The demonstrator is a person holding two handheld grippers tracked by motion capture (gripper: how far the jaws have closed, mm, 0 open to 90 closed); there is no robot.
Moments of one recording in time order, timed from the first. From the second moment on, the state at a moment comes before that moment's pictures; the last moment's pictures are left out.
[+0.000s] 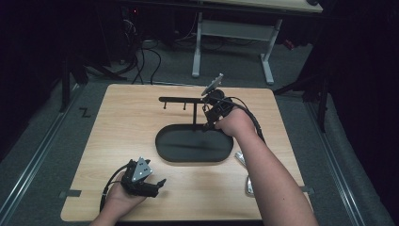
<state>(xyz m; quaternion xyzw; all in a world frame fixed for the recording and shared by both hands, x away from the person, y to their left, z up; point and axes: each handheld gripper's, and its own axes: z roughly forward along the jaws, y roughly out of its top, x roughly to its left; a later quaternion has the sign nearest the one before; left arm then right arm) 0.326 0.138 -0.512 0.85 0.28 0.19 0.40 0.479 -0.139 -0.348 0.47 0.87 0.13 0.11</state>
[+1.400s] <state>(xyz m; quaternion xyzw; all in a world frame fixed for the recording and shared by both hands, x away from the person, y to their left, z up) 0.323 0.131 -0.515 0.86 0.27 0.18 0.40 0.405 -0.217 -0.378 0.49 0.86 0.12 0.09</state>
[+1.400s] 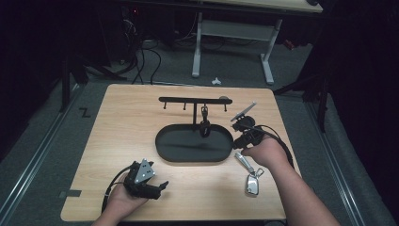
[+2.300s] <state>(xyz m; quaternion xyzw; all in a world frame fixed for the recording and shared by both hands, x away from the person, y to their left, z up) 0.323 0.129 -0.518 0.86 0.25 0.17 0.40 0.370 -0.299 -0.456 0.58 0.81 0.07 0.08</state>
